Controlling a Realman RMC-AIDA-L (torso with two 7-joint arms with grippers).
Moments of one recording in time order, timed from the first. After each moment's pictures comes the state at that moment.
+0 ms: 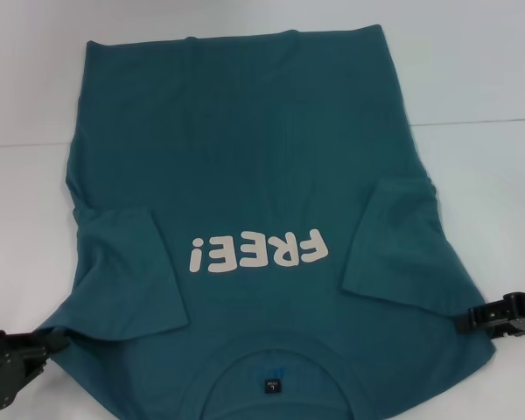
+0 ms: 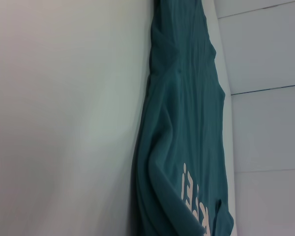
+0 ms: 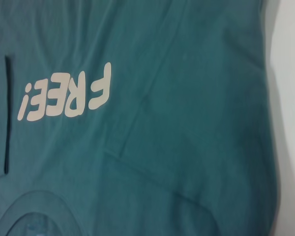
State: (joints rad) left arm -0.31 -2.04 0.40 0.49 2.06 1.50 -2.33; right arm 0.56 1.91 -0.66 -0.65 -2.47 -1.48 2.39
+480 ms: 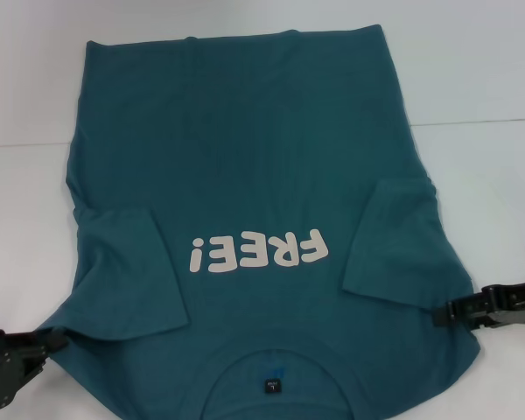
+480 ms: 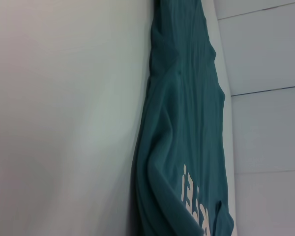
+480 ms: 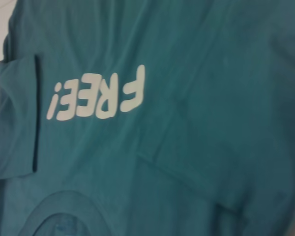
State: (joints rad) left arm -0.31 -2.04 0.40 0.49 2.06 1.49 -2.33; right arm 0.60 1.93 -0.65 -0.64 -2.46 -1.50 2.37
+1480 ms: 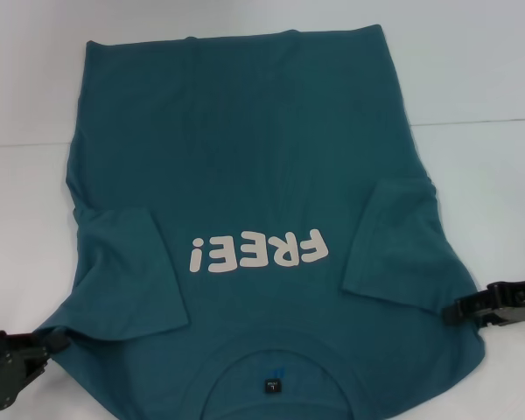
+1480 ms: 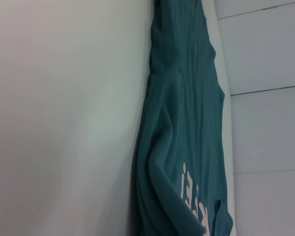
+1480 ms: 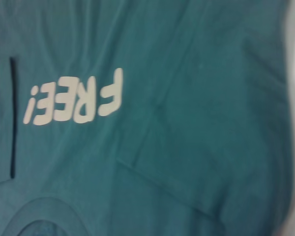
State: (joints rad) left arm -0.31 -2.05 0.40 0.49 2.06 1.50 -2.33; right arm 0.61 1.92 -0.66 -0.64 -2.50 -1.47 2.42
